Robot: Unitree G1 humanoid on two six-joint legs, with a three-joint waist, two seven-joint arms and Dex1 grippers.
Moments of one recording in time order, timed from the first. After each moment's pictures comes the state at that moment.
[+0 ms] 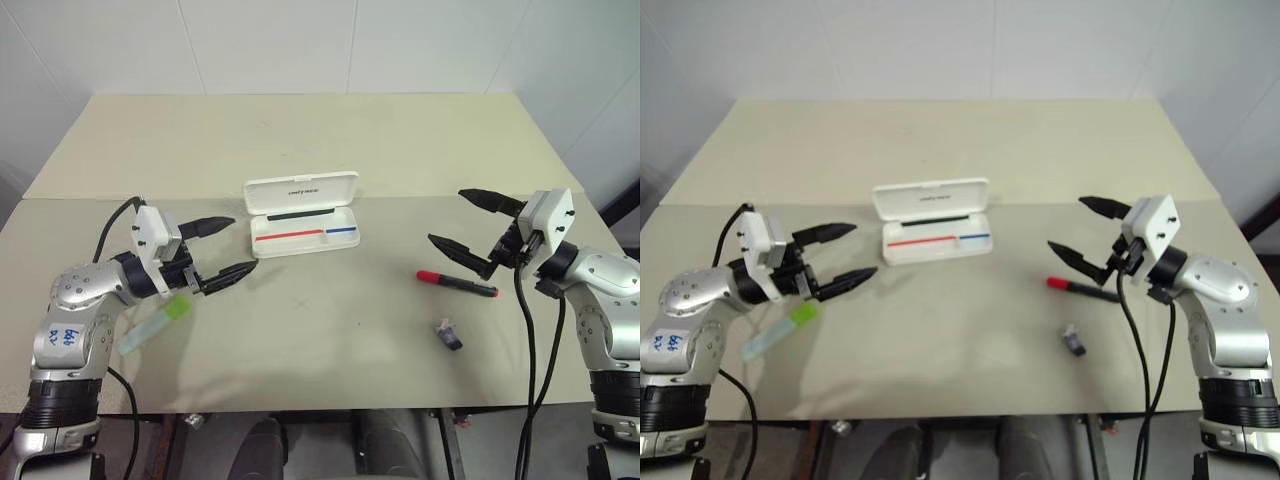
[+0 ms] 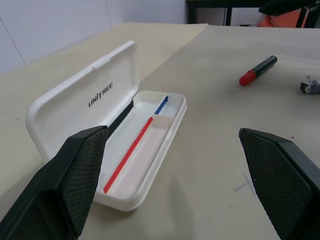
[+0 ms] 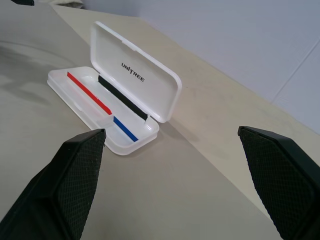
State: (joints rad) left arm -0.30 0.68 0.21 -0.09 -0.48 0.22 -0.96; right arm -0.35 -0.70 -0.20 -0.03 0.42 0.07 0.96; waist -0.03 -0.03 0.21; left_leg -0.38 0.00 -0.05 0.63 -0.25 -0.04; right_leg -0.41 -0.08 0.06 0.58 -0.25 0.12
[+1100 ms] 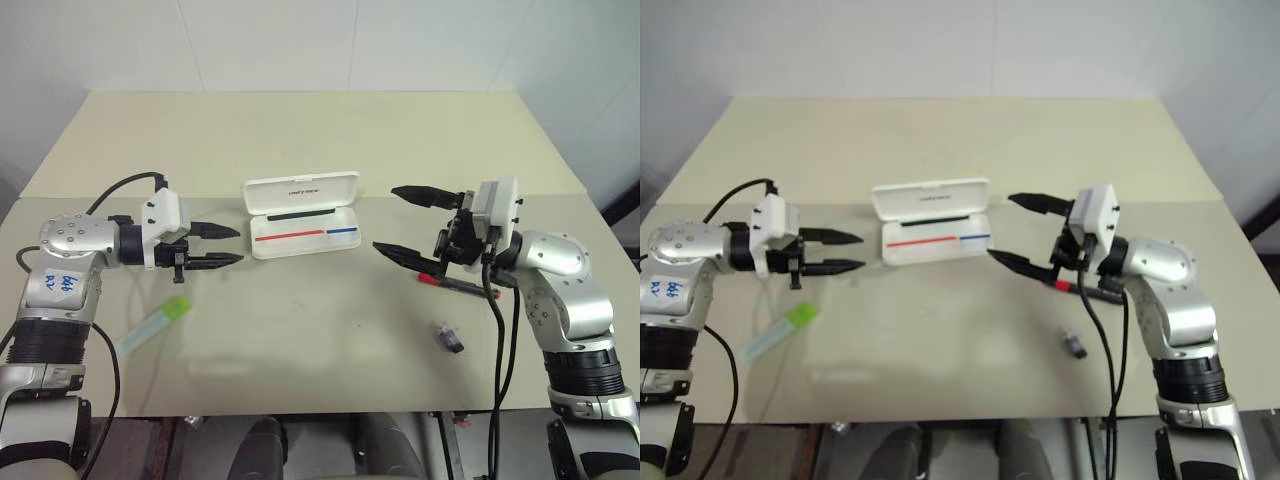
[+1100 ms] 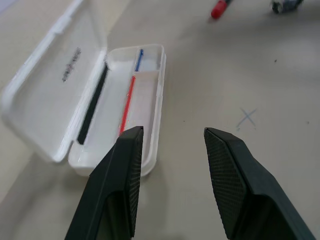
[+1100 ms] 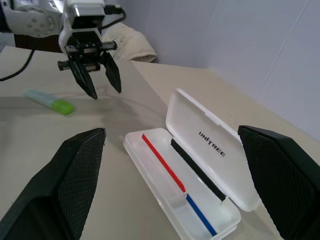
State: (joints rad) left arm -0.64 0.82 -0.01 0.32 -0.28 0.04 -1.30; right arm -0.49 -0.57 -0.05 -0.13 0.50 0.15 1.06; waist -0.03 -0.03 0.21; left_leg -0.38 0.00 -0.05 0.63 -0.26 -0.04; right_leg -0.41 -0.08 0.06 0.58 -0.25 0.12
